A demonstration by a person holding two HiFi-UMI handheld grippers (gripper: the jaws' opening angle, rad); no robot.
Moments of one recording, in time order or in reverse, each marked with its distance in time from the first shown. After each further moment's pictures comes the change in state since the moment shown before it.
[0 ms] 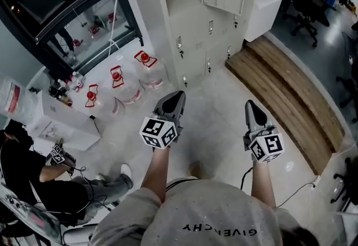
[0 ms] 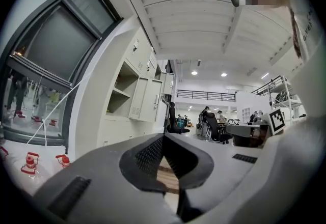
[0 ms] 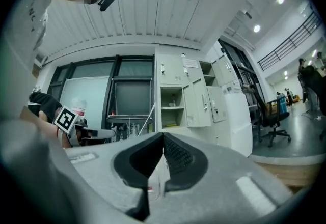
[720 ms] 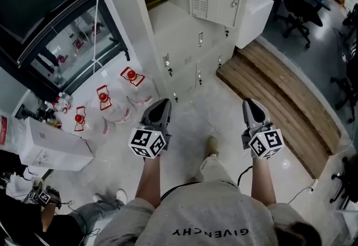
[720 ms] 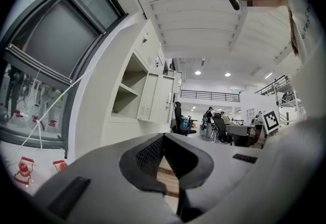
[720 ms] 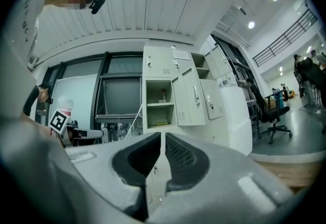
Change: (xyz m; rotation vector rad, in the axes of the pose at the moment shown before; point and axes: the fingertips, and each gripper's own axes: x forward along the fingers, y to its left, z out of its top) left arm 0.099 0.105 0.003 -0.017 -0.001 0.030; right arm 0.128 -0.094 -0.020 0.040 0.029 -0.048
